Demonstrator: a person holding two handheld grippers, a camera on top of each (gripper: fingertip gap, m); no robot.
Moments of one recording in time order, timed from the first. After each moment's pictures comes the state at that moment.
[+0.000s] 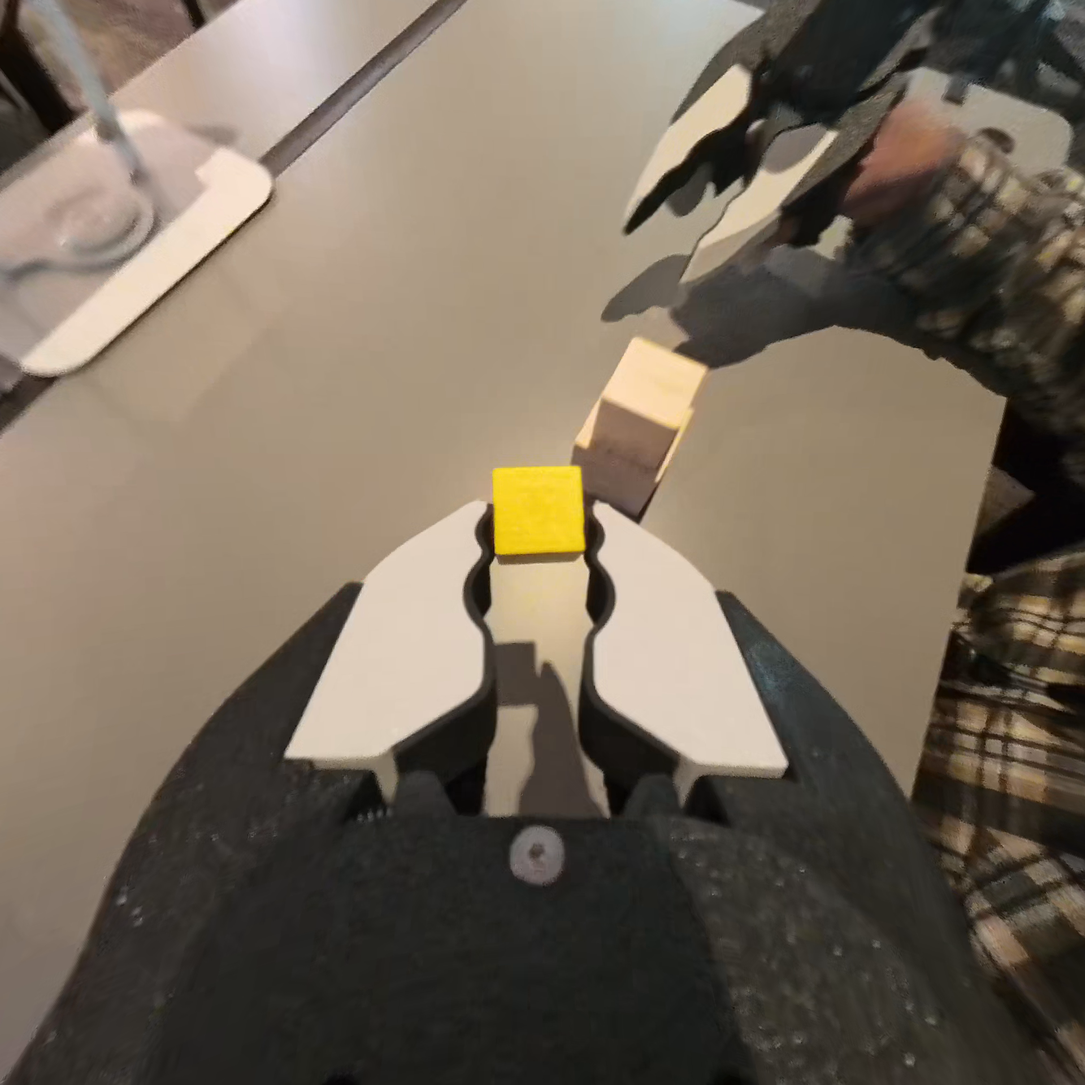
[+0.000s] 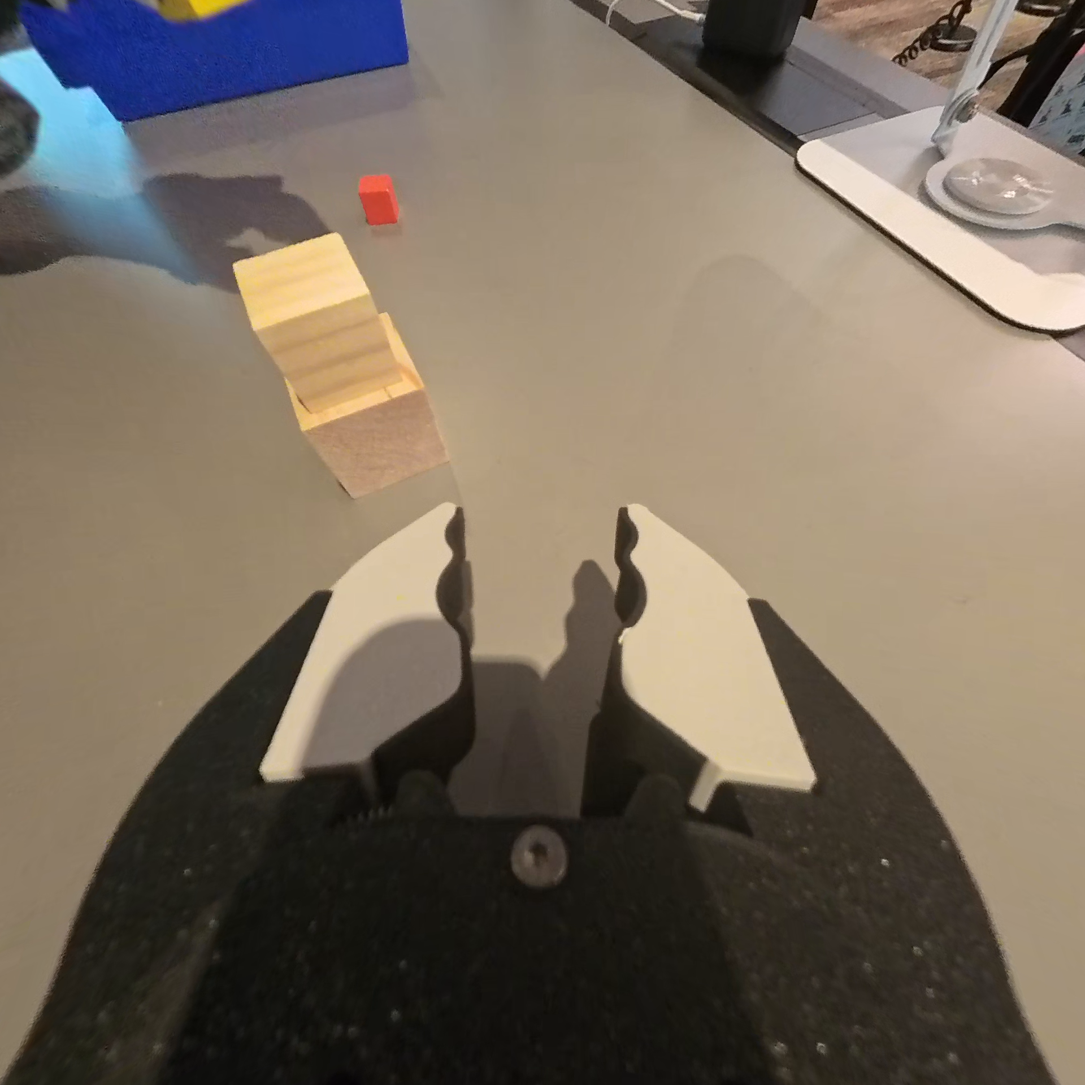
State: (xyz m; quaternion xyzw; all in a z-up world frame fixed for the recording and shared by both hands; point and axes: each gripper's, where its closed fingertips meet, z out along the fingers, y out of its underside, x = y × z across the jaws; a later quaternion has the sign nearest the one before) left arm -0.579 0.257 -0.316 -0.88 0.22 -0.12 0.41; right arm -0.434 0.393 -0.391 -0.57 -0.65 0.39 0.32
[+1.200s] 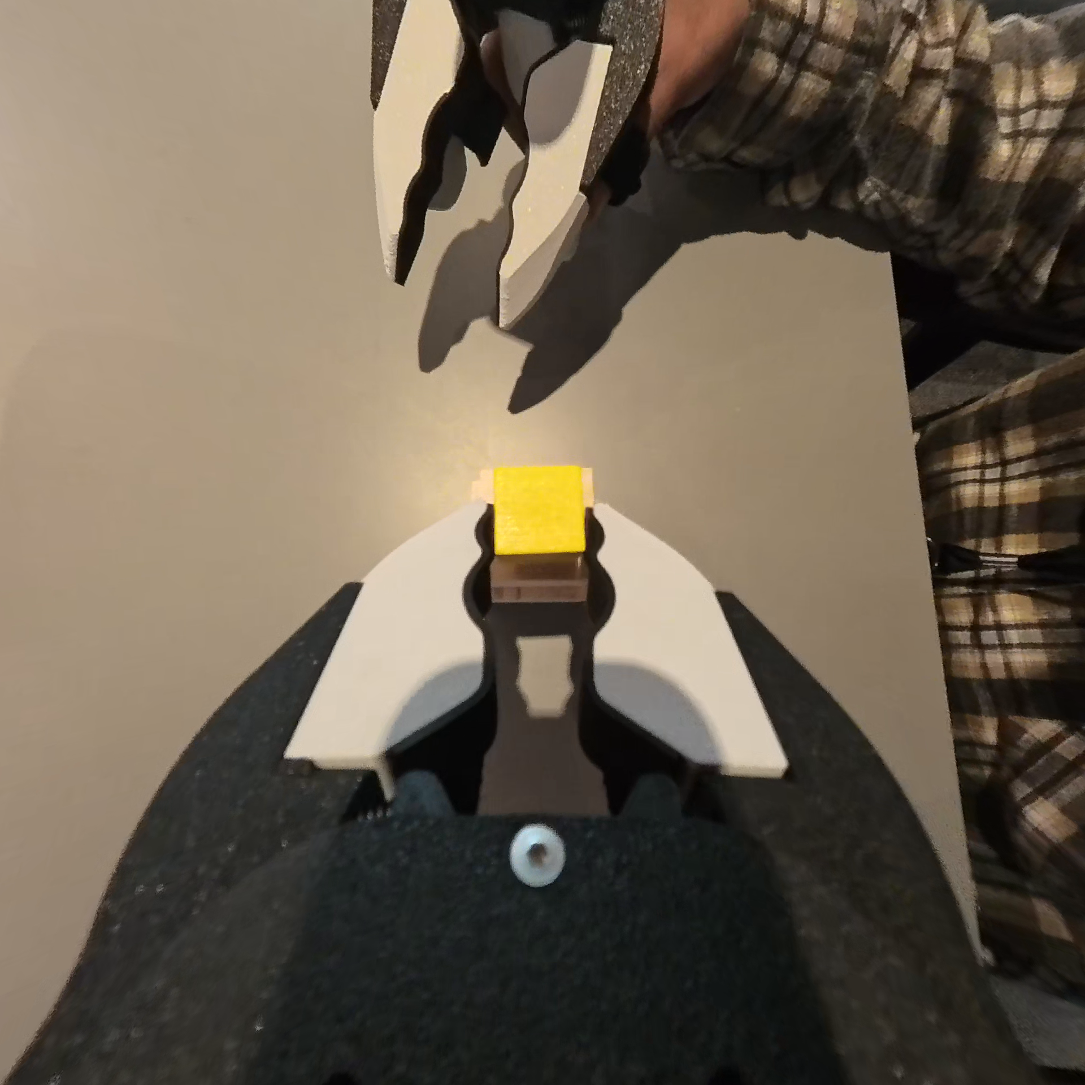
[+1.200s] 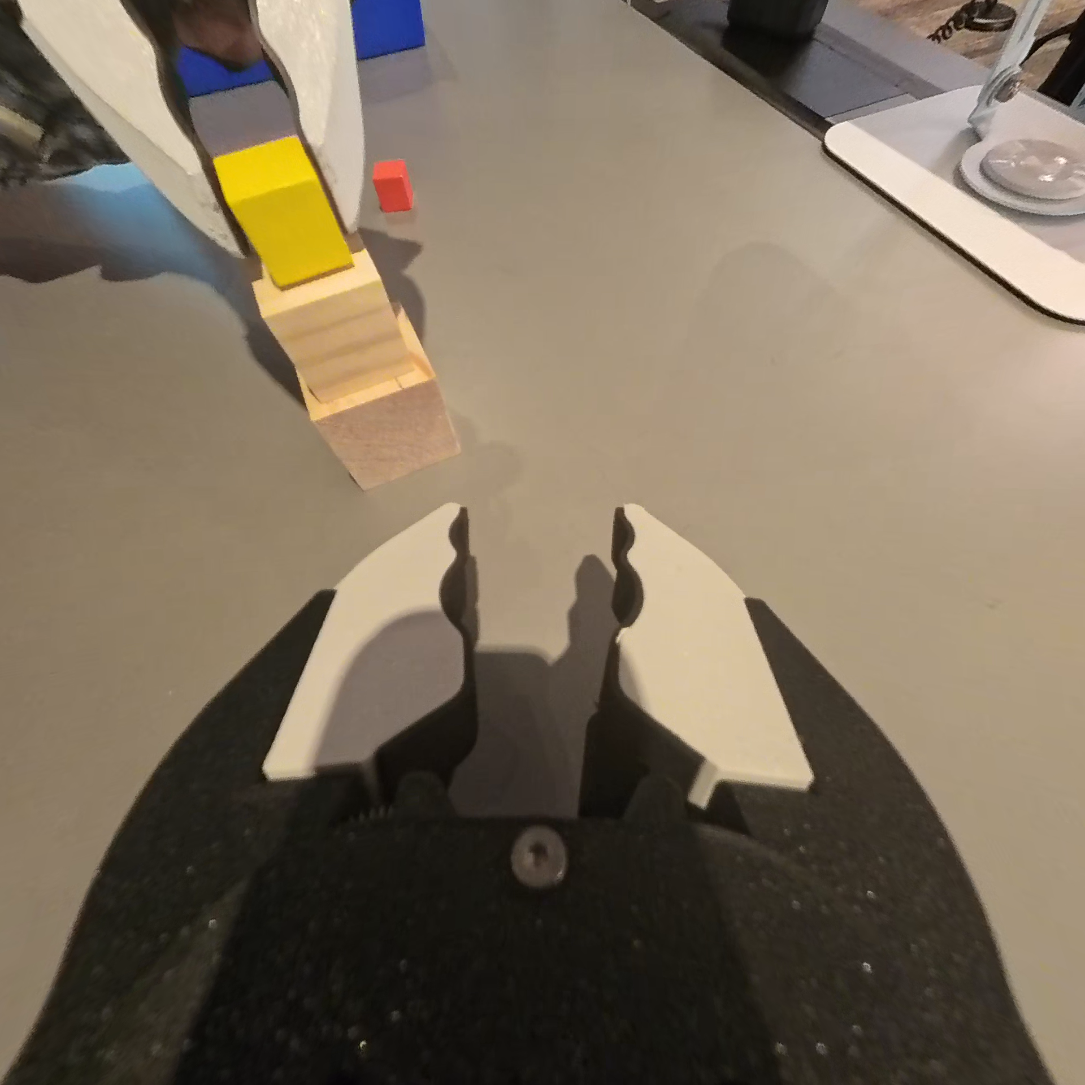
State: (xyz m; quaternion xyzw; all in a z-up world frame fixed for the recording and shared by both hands) left arm -0.489 0.302 -0.354 -0.83 0.43 -0.19 0.30; right arm -0.434 0.388 -0.396 -0.57 -0.66 0.39 0.30
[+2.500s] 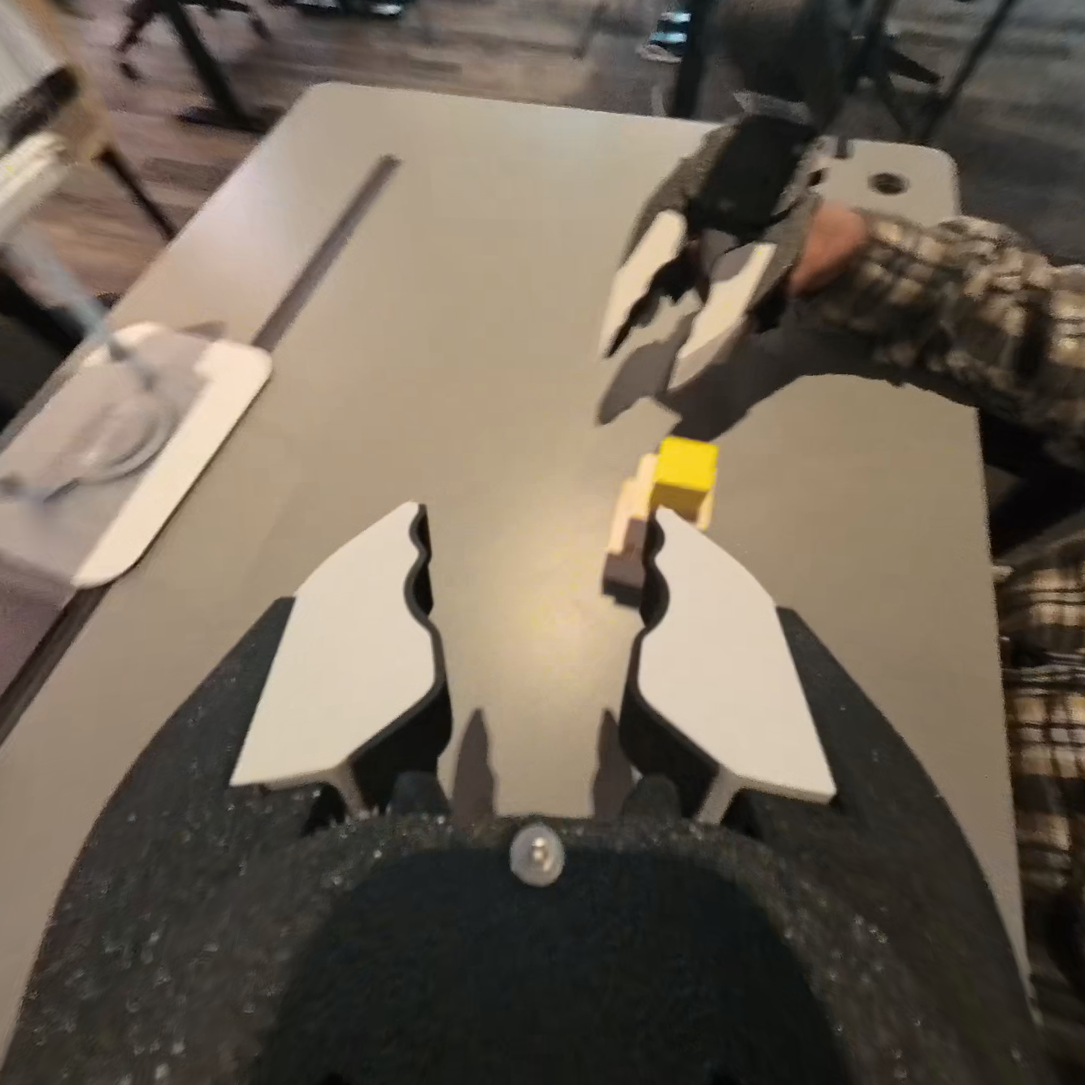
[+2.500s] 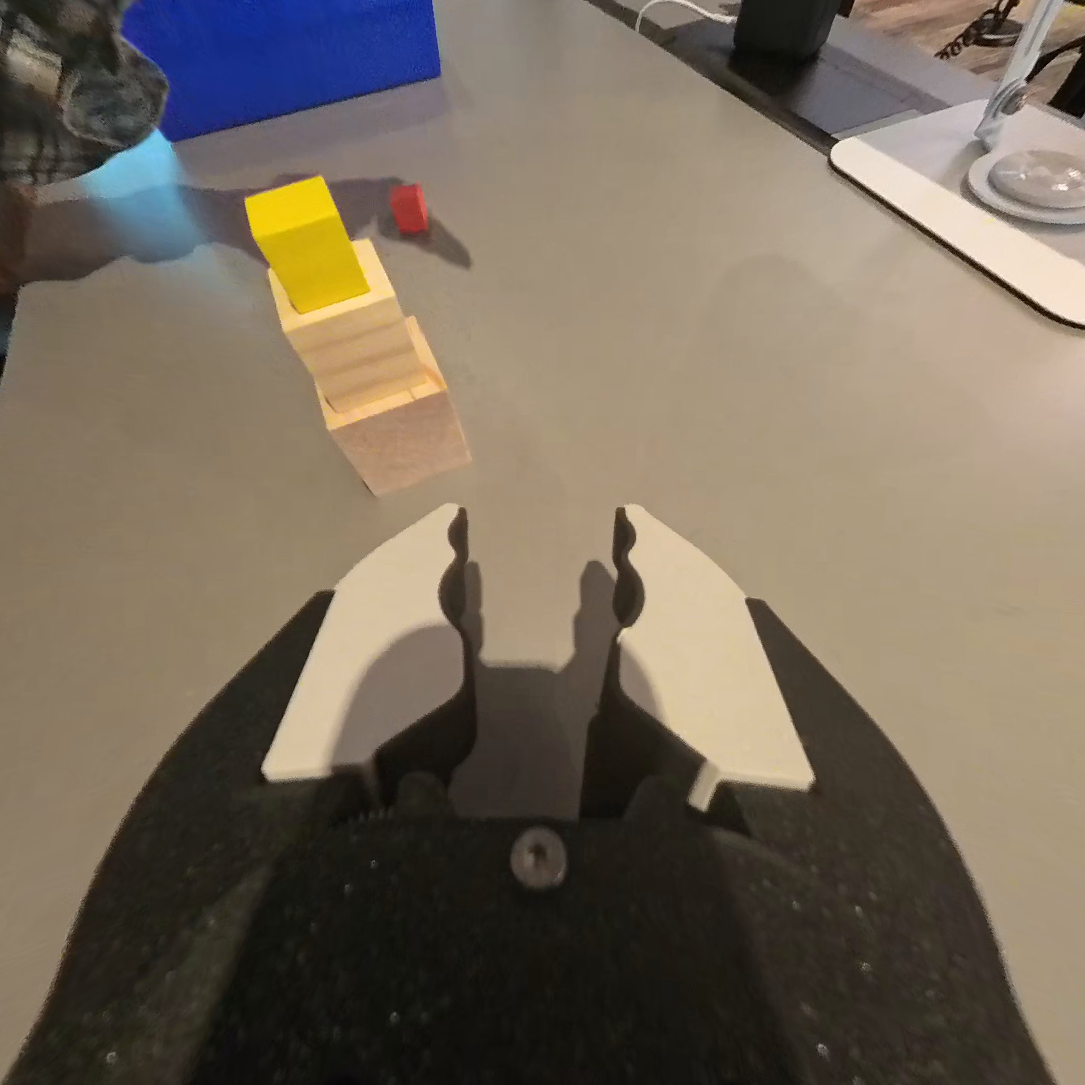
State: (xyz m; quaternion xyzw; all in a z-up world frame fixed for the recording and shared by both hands) left arm -0.579 0.305 -0.282 -0.83 0.30 -0.14 0.45; right arm -0.432 0.386 -0.391 -0.57 -0.65 0.41 0.30
